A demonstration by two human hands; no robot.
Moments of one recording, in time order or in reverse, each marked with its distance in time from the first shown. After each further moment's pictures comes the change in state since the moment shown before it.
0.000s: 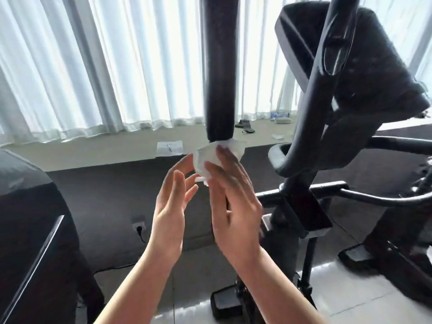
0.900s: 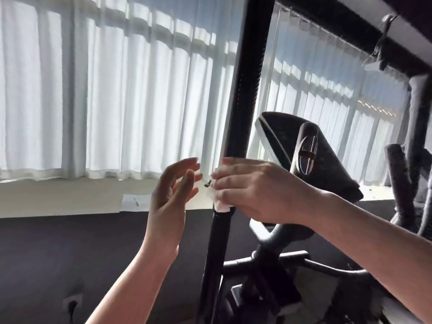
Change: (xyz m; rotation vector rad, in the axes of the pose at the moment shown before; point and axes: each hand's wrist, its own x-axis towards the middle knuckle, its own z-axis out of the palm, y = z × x) left_hand 0.074 0.075 0.001 -0.187 -0.004 0.215; right_hand 0.189 -0.025 -0.048 -0.761 -0.964 -0.940
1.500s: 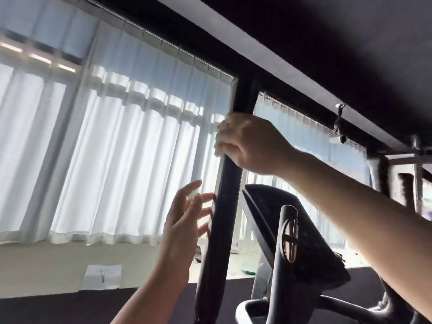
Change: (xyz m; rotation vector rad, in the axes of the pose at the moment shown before) left_hand 0.075 0.051 0.055 -0.177 -0.076 -0.041; right_hand 0.084 0.139 -0.099 -0.162 0.105 0.385
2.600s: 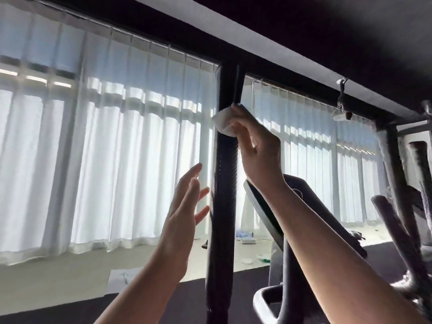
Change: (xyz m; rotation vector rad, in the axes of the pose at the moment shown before) left_hand 0.004 0.007 -0.003 0.176 -0.144 0.067; right_hand -0.030 -0.014 0.068 0.643 0.744 0.431
